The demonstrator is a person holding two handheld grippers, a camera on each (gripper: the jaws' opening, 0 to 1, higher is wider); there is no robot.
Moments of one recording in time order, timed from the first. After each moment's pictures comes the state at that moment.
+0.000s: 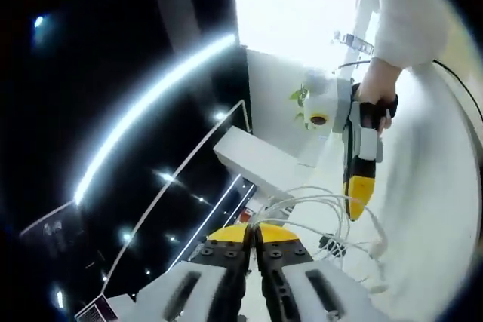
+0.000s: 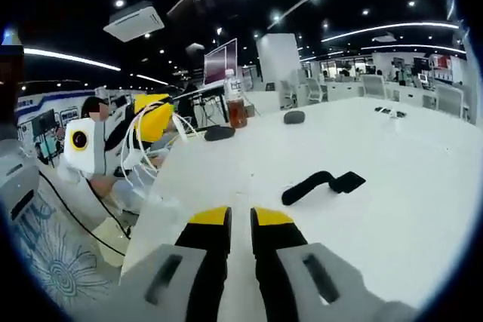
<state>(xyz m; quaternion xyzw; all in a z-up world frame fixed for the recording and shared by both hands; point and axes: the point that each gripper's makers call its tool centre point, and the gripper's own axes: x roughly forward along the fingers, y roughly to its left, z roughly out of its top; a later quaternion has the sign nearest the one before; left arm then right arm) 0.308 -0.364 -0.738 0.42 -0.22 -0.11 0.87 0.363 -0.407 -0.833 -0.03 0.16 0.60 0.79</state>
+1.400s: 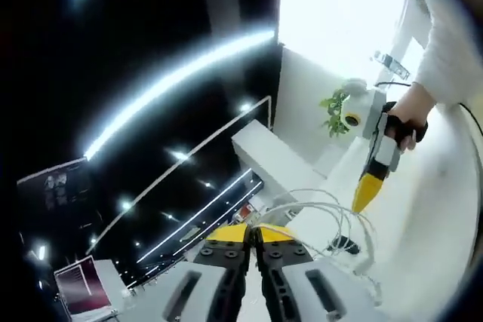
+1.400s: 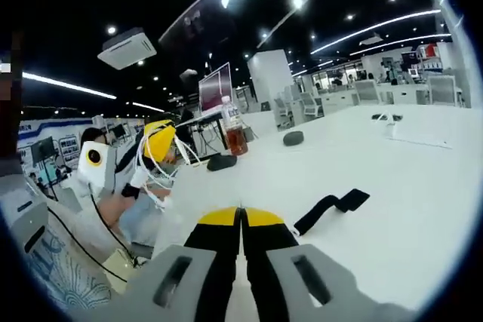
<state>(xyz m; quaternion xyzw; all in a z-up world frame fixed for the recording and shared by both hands) 0.311 -0.313 -0.715 0.32 -0.21 -0.10 0.92 0.353 -0.417 -0.778 0.05 0.11 0.58 0.81</state>
